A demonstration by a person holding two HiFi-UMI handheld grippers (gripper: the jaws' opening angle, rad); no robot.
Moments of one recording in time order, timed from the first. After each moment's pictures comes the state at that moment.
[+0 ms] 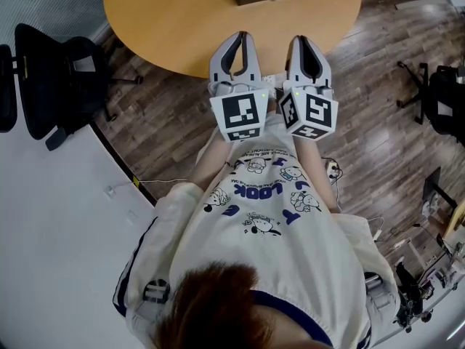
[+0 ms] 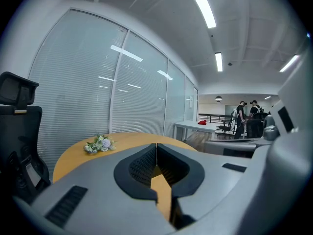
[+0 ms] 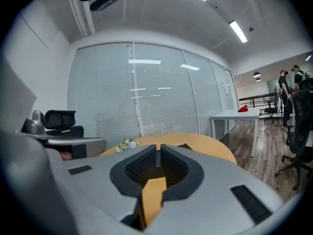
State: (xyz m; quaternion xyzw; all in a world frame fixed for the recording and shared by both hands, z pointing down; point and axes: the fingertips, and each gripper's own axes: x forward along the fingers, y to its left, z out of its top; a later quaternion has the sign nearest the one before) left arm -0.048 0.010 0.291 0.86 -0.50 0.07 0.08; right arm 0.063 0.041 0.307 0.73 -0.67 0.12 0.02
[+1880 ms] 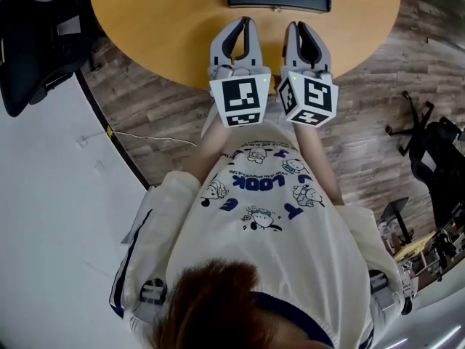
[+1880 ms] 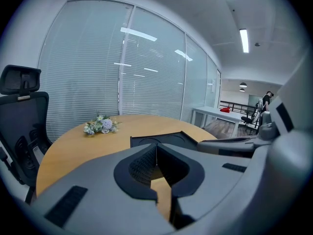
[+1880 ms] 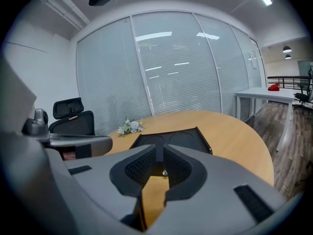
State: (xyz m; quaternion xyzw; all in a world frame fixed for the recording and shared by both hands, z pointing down) left arm 0.030 -0.102 0.381 0.78 -0.58 0.15 0.15; right arm 0.129 -0.098 0.404 0.60 -0.76 0.21 0.10
